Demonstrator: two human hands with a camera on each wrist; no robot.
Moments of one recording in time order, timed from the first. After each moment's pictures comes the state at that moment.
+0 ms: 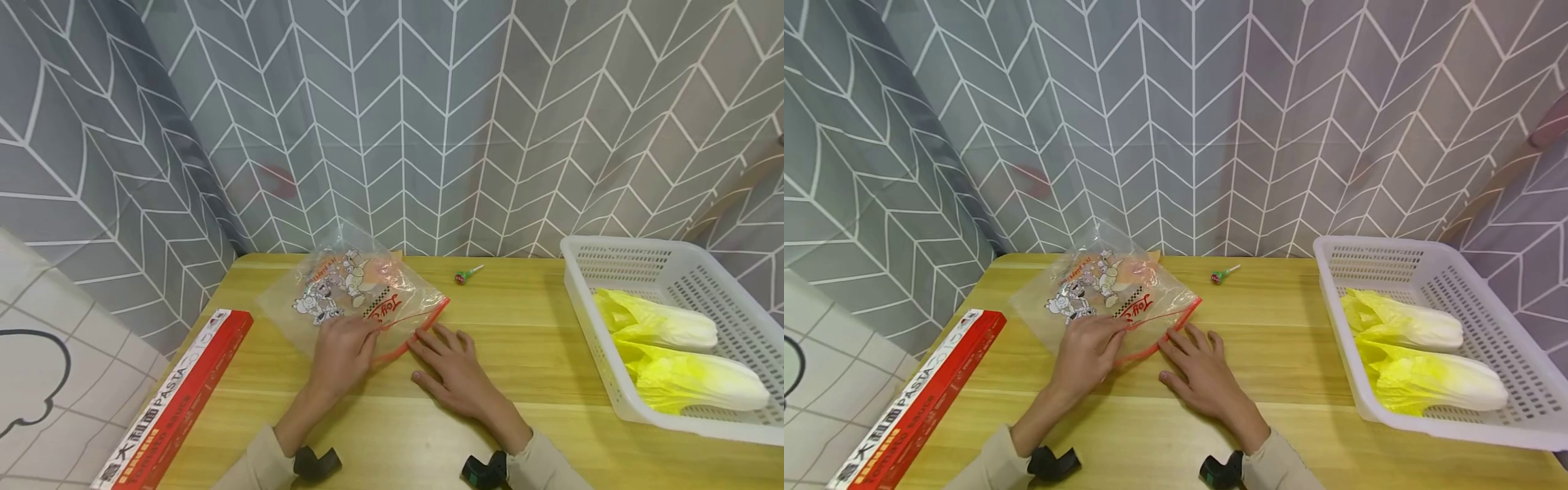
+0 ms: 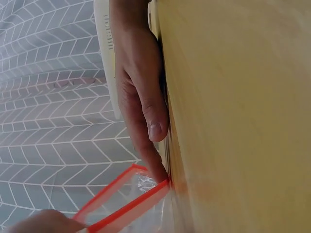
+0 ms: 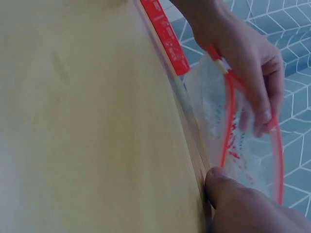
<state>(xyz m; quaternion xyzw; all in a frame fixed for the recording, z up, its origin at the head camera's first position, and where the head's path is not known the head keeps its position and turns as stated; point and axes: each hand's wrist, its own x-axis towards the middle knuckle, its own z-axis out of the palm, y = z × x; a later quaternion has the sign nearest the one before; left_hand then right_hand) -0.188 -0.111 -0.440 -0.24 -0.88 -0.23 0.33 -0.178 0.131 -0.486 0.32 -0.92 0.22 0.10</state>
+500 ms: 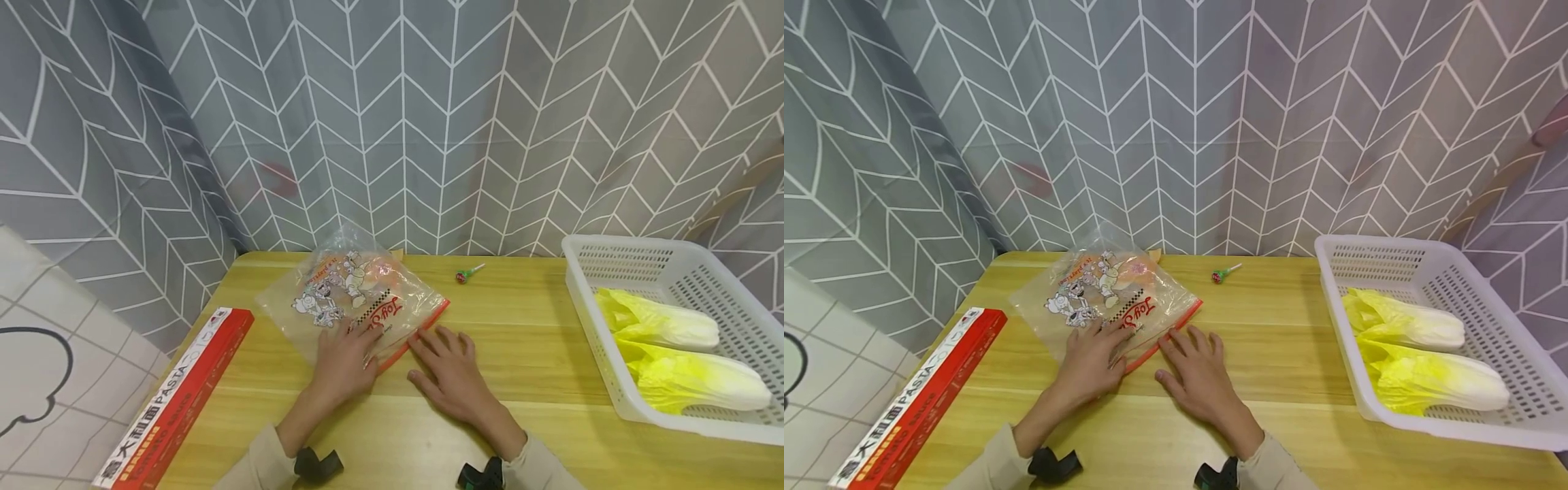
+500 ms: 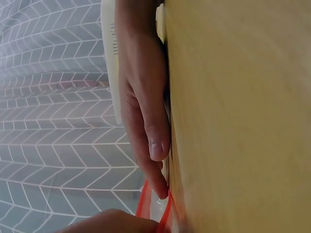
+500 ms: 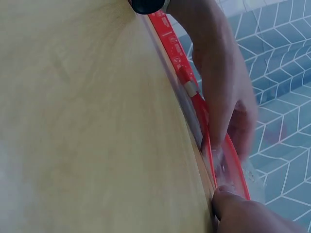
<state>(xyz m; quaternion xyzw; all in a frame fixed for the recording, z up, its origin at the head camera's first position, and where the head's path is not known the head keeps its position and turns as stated) -0.183 -0.112 -0.455 -0.16 -0.97 -0.16 0.12 -0.171 0.120 -0.487 0.28 -0.93 0.21 0.12</state>
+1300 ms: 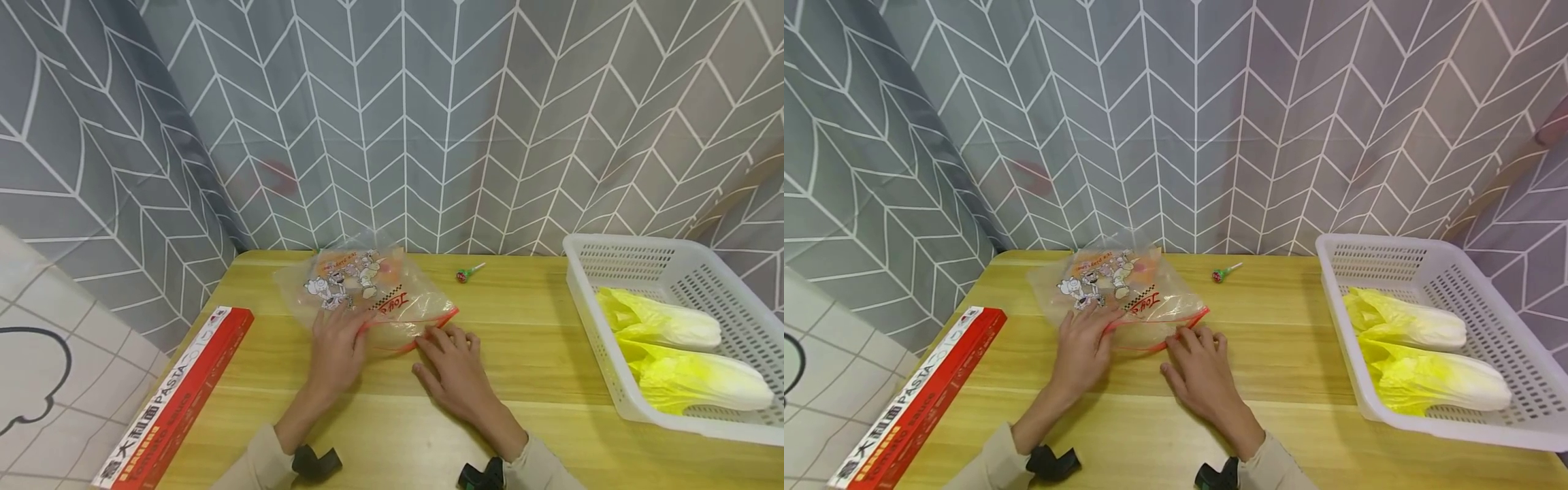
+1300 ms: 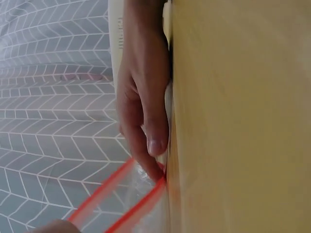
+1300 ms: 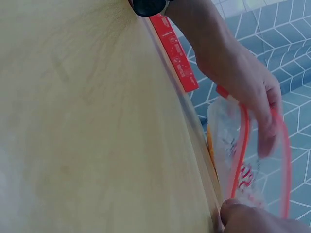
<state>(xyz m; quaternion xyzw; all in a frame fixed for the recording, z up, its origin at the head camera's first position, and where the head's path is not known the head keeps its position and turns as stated) -0.191 -0.117 -0.453 -0.16 -0.91 -0.27 0.28 -0.174 0.121 -0.487 0.27 -0.93 0.19 0.19</state>
